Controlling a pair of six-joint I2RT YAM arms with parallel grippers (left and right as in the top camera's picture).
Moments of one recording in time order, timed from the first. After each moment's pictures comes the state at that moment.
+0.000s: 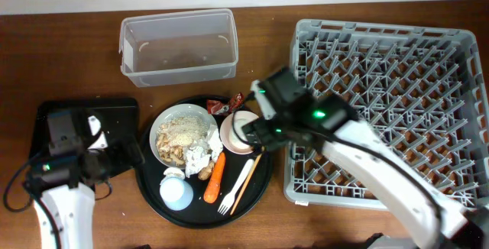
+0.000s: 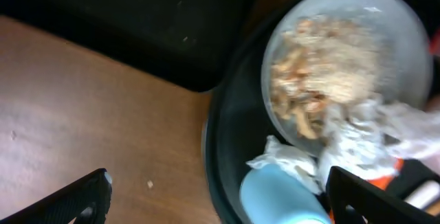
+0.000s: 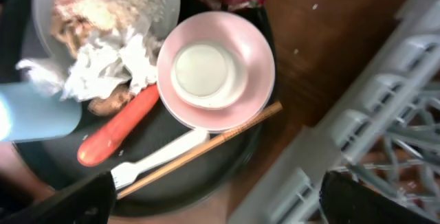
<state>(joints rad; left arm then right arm) 0.28 1.13 1.01 -1.10 0.03 -0.17 0.66 1.56 1.40 -0.99 -0.05 0.18</state>
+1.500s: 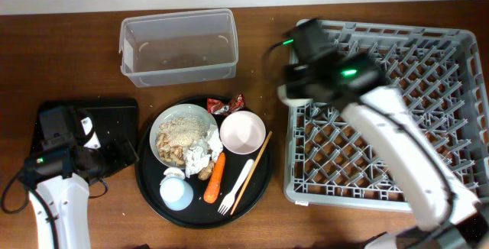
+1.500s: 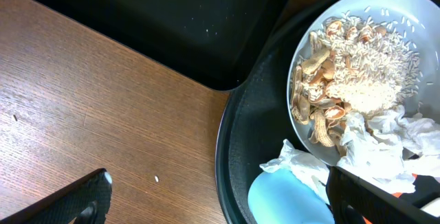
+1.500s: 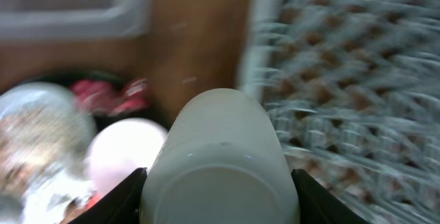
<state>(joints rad) 0.33 1.18 1.01 -1.10 0.04 -0.18 0.44 1.62 1.70 -1.15 0.17 0.39</state>
